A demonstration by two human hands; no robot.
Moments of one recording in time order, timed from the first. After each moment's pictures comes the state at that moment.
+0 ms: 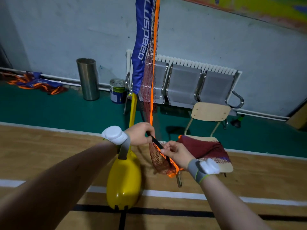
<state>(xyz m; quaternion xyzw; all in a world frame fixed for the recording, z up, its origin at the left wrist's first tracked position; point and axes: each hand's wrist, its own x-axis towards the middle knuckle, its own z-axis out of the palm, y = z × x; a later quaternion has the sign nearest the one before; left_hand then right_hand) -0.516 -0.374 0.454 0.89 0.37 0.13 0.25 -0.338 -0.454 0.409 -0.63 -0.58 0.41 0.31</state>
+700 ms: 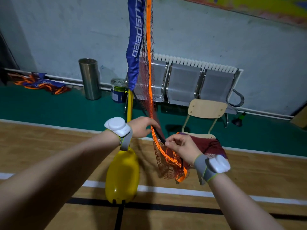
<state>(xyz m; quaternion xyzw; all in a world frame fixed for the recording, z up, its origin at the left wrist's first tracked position) -0.470 -0.410 0.473 0.89 0.38 0.07 0.23 -0.295 -0.510 0.450 -0.60 -0.60 0.37 0.36</state>
